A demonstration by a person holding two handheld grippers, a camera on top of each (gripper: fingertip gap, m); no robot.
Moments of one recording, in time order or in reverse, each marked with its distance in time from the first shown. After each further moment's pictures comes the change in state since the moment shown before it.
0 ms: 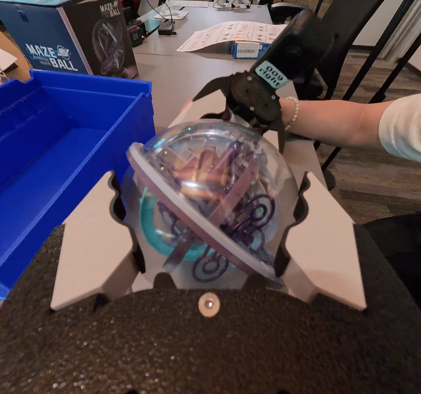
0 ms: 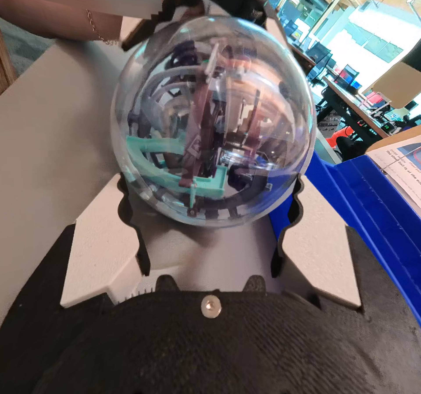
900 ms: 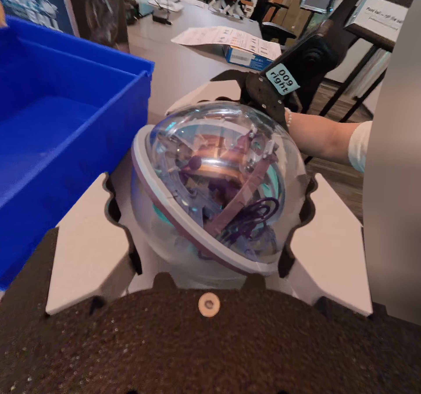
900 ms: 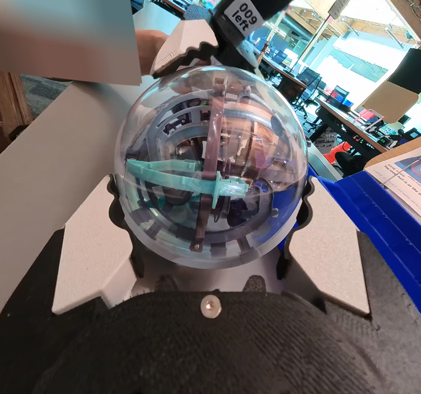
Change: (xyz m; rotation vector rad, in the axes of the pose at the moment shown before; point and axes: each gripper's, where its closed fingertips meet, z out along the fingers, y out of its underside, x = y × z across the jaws) left arm -0.010 0.011 -0.007 0.010 0.079 -0.190; right arm -0.002 -0.023 0.003 0.112 0.013 0.044
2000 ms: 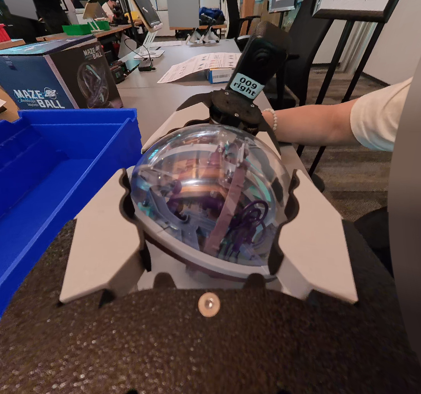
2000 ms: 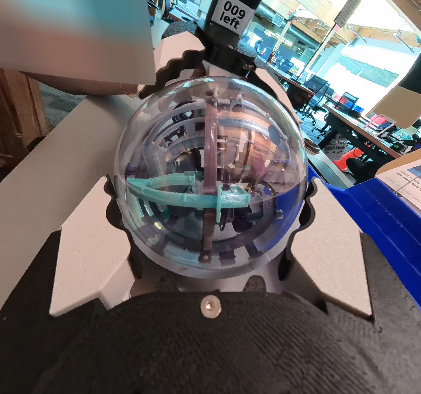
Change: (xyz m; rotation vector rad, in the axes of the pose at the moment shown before) left arm 0.023 -0.015 0.002 0.093 0.037 0.283; right arm -0.003 -0.008 0.002 0.043 -0.034 0.029
